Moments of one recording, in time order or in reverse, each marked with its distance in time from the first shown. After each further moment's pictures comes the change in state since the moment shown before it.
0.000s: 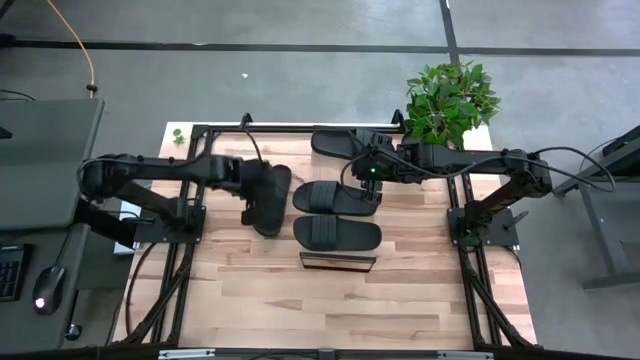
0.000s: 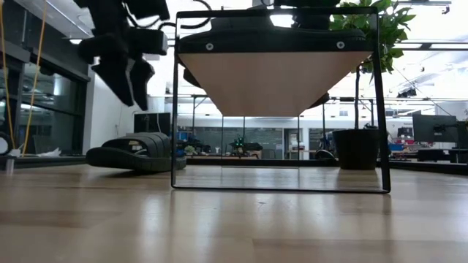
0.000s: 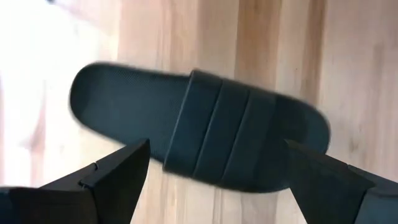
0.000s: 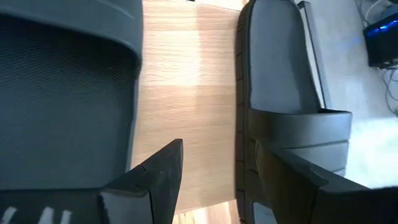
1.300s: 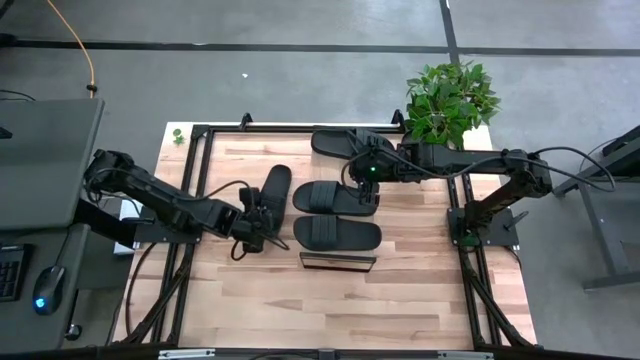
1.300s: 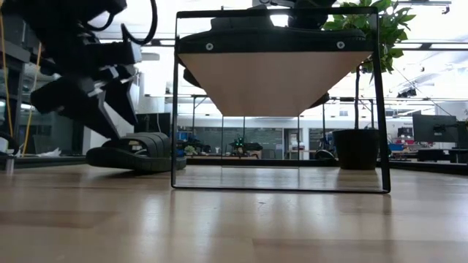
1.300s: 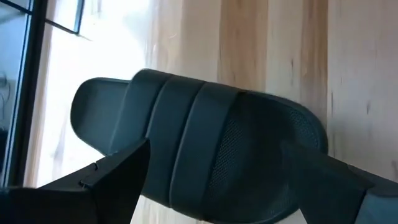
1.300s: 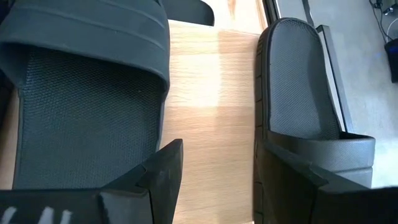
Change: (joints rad) left arm -0.442 0.029 -0.273 0.303 -0.482 -0.277; right arm 0.001 0.000 0.000 0.055 -0.080 -0.022
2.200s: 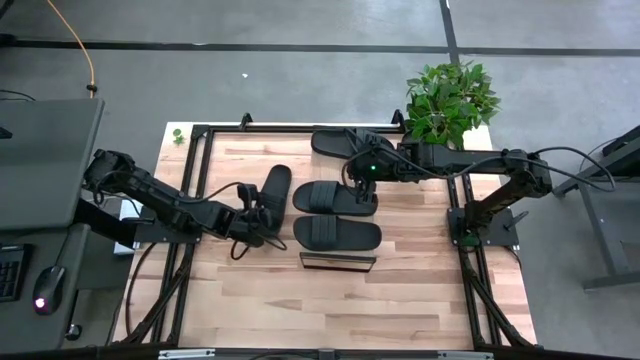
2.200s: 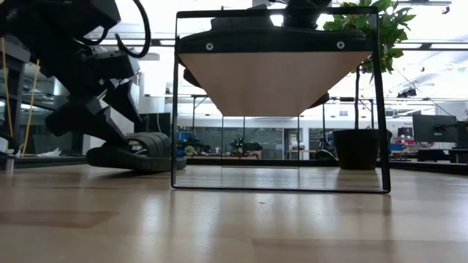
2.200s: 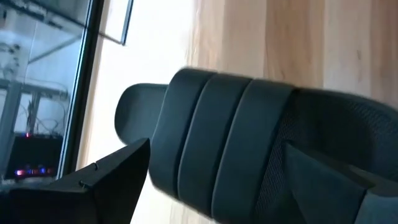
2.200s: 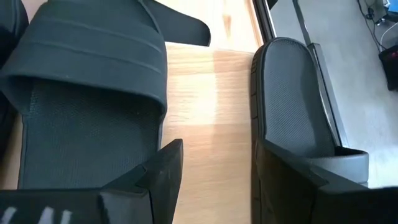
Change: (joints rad) left arm 0.001 0.000 -0.107 0.155 -0.180 0.088; right arm 0.000 0.000 0.000 0.057 0.000 0.000
